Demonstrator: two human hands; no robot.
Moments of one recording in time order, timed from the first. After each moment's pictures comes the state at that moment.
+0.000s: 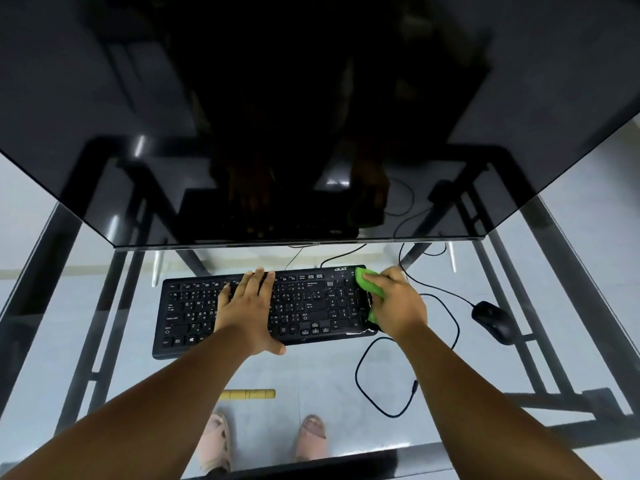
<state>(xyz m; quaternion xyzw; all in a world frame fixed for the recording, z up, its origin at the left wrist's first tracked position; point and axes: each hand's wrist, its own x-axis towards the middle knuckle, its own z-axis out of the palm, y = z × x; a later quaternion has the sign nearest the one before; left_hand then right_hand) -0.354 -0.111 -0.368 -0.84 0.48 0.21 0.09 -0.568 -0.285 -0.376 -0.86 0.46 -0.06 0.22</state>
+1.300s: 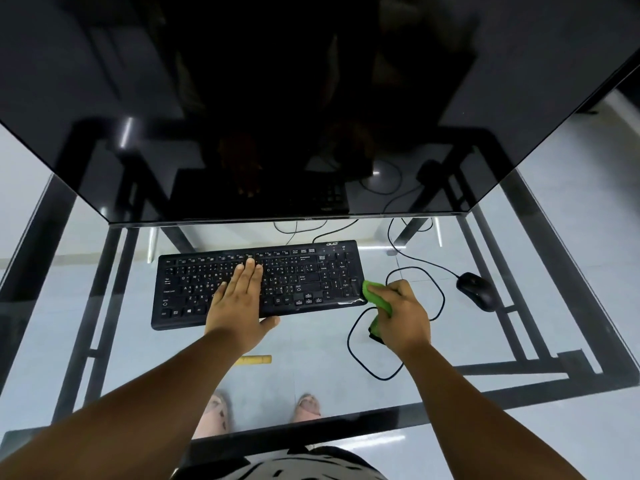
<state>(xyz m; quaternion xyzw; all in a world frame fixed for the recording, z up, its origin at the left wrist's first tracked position) -0.380 -0.068 -0.388 -0.86 0.49 0.15 -0.02 -0.632 -0.231 -0.392 -0.83 0.49 -0.11 0.25</state>
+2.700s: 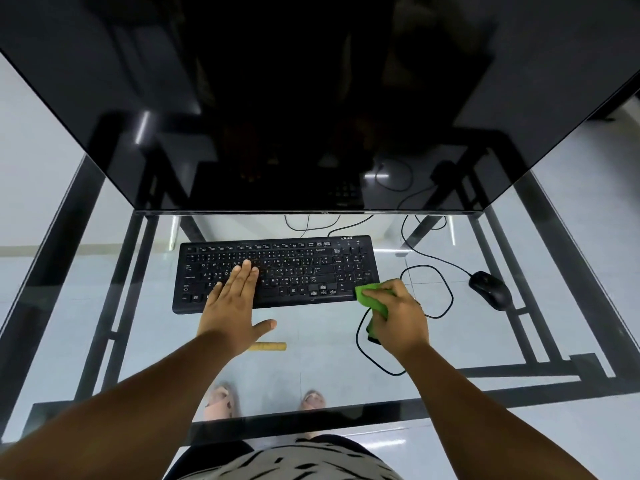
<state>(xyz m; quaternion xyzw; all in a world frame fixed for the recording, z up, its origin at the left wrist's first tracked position) -0.365 -0.024 -0.395 -0.86 0.48 0.15 -0.01 -0.618 -0.206 -0.395 -0.86 0.41 -0.15 0.25</state>
